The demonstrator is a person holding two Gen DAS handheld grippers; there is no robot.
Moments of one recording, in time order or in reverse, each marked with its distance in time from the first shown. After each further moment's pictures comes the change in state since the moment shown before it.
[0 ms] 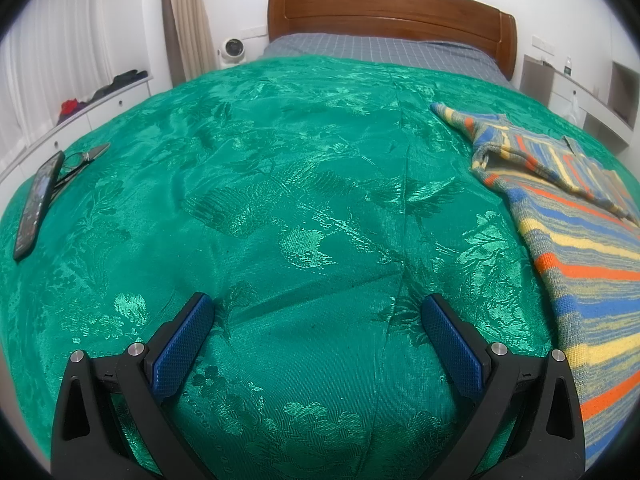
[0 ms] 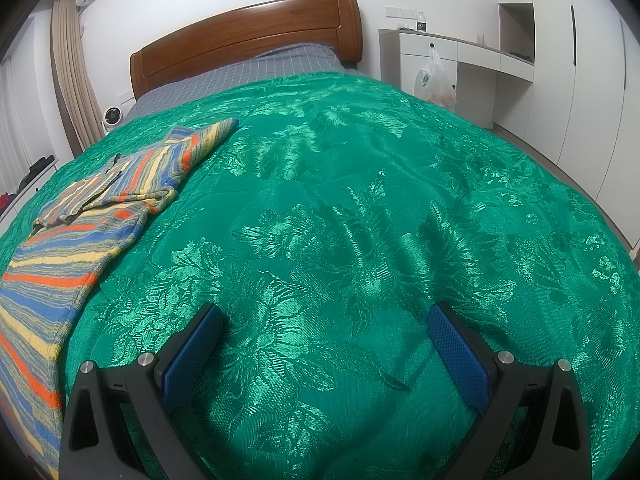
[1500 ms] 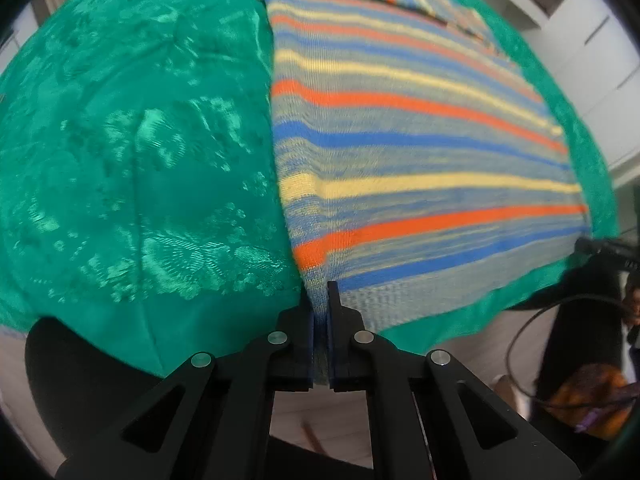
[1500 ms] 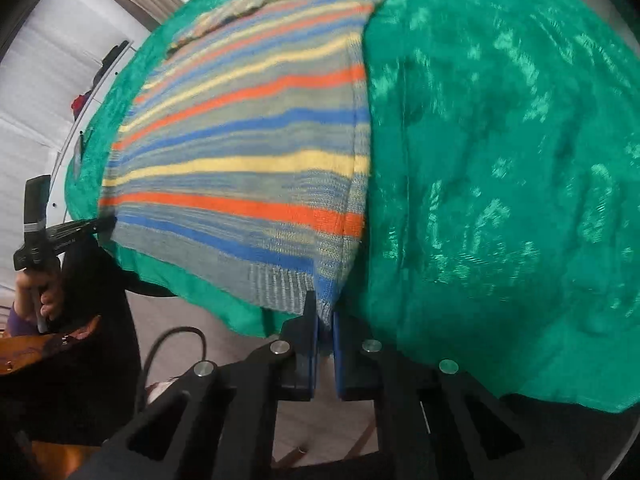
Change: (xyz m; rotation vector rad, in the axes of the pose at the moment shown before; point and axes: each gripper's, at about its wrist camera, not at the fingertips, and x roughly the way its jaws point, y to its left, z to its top) left arm -0.098 -0.045 -0.049 0.214 0.556 -0.386; right arm -0.105 0.092 -0.073 -0.098 0.626 0.397
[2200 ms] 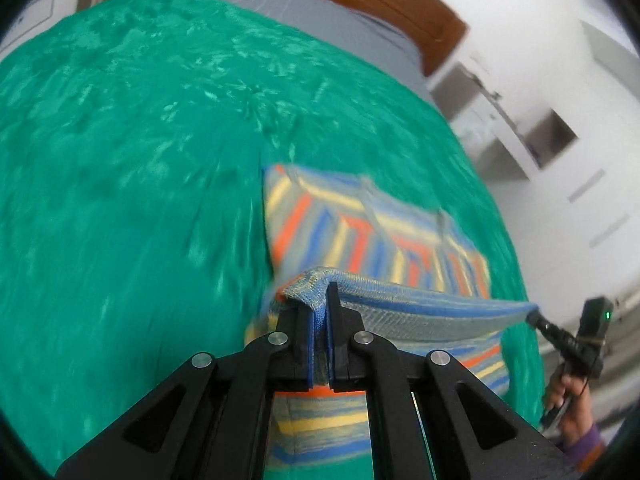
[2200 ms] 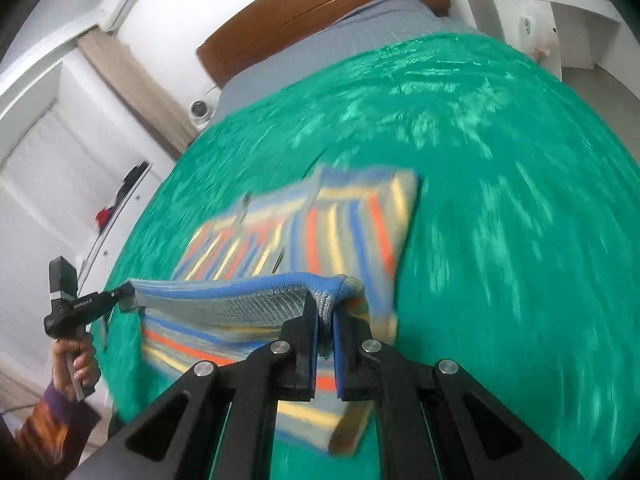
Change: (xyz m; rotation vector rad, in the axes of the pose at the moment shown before) left arm 0.002 0.061 0.285 -0.281 -0.336 -0.195; right arm -0.032 -0.073 0.292 0.093 -0.432 0.066
